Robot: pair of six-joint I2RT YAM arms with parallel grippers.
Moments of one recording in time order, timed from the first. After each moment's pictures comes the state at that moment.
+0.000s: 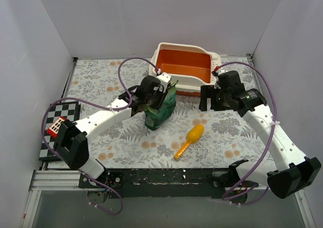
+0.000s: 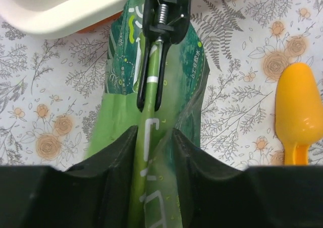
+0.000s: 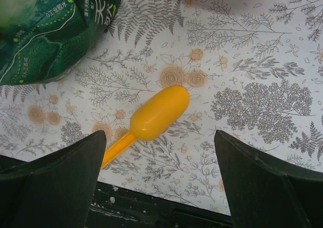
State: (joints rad) left arm -0.74 1.53 1.23 -0.39 -0.10 -0.10; right arm 0.45 1.17 1.25 -0.95 0.01 0.30
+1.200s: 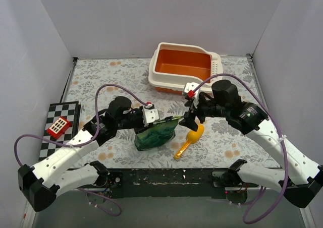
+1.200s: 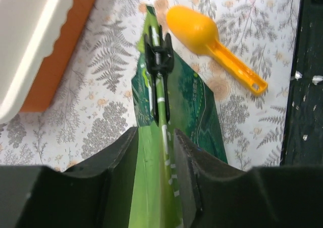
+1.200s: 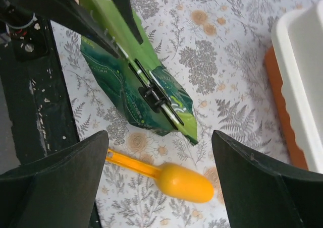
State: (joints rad) left arm -0.75 0.99 0.88 -0.44 0.42 0.55; right arm 0.71 1.02 1.18 -0.69 -0.45 -0.26
